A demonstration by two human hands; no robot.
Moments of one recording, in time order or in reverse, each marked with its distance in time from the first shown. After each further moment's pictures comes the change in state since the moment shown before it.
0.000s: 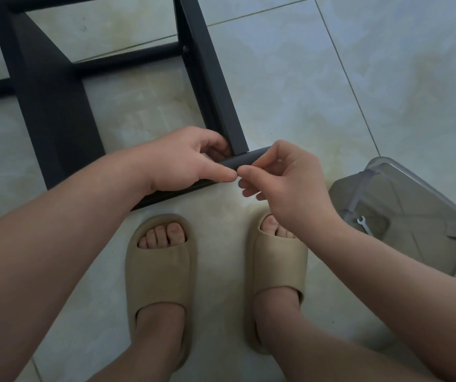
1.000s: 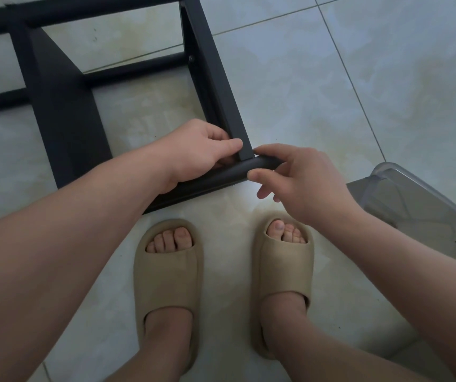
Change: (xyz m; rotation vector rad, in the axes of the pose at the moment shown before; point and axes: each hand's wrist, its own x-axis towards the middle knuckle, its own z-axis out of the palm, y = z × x) left_hand 0.012 0.006 0.003 -0.169 0.180 -0.076; right_hand 0.019 -0.008 -0.018 -0.516 -0.141 -0.058
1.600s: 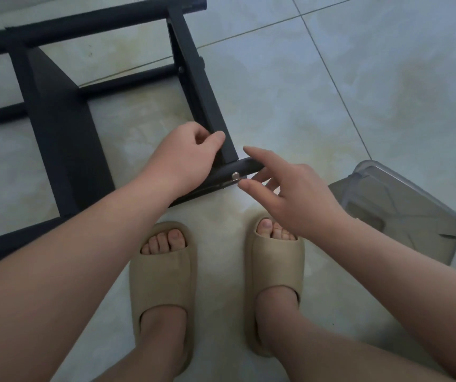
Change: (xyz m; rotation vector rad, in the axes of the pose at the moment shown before) left_hand -0.007 0.001 0.015 0.170 0.357 0.012; right_hand -0.018 0.014 0.004 -0.065 0.036 -0.202
